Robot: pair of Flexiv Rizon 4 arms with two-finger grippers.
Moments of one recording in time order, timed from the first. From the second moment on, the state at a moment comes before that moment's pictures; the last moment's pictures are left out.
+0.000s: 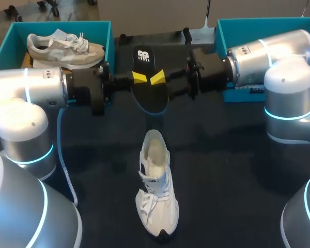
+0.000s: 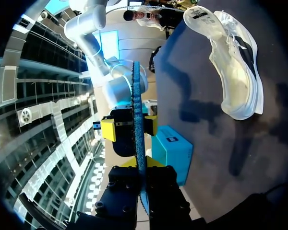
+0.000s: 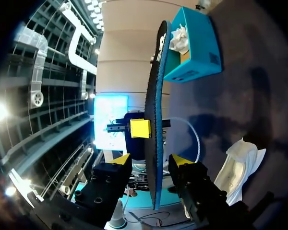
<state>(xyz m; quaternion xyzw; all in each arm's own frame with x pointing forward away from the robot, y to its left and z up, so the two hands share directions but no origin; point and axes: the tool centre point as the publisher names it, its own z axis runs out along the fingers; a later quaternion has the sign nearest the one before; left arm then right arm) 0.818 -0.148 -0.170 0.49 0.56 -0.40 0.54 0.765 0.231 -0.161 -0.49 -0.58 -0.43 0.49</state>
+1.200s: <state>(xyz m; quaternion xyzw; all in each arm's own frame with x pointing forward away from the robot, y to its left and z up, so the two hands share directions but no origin) 0.816 -0.153 -0.172 0.50 0.55 -0.39 0.54 0.766 0.235 -0.166 -0.49 -0.58 -0.43 0.49</state>
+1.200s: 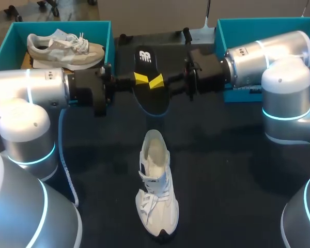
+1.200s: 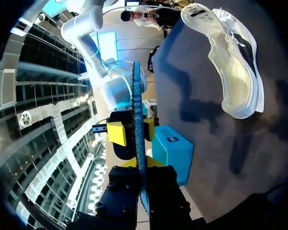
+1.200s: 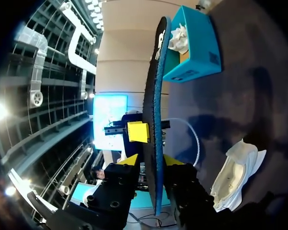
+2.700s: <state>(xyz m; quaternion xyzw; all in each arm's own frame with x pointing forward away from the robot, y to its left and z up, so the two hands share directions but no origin) 0.813 -0.139 -0.182 0.45 0.63 -0.40 0.49 0.774 0.222 -0.183 -0.46 -0.61 -0.47 0.45</state>
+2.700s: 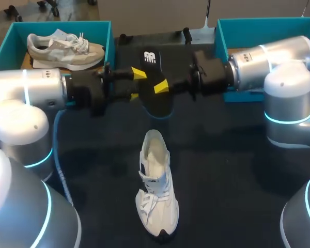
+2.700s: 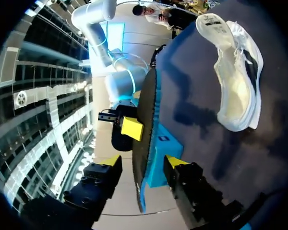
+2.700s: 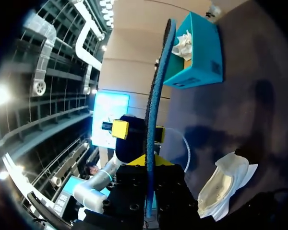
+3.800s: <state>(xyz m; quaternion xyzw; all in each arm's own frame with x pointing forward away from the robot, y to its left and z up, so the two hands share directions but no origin) 0.787 -0.082 -0.199 0.29 0.82 -0.38 0.31 0.769 0.226 -0.187 -0.38 -0.68 -0.51 0.37</state>
